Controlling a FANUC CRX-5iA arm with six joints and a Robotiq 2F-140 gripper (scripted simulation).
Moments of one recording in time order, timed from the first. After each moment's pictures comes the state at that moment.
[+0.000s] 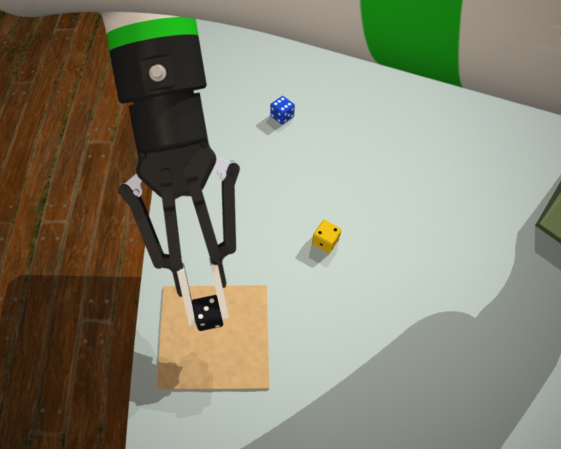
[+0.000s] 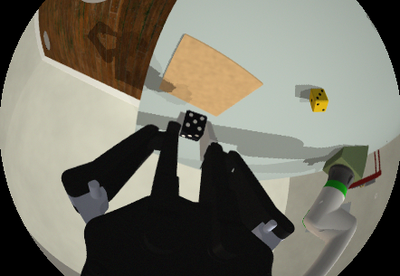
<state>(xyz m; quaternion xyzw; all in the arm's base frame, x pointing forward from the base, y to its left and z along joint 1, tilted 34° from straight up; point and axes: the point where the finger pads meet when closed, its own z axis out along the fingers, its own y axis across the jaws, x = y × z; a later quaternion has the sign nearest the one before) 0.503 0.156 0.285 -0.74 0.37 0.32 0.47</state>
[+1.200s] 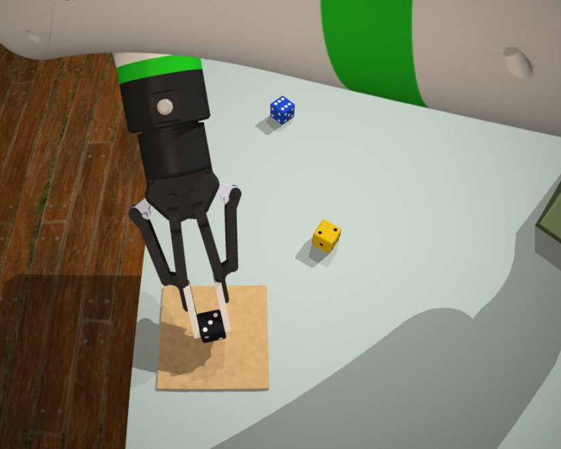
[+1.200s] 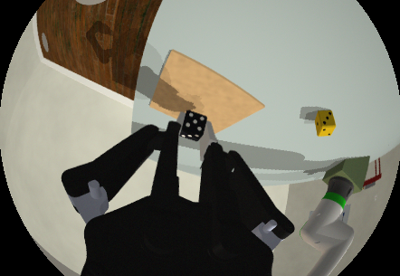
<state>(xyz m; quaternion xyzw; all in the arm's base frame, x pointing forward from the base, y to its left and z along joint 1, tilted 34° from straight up) 0.516 0.179 0.247 -0.74 0.37 0.32 0.47</state>
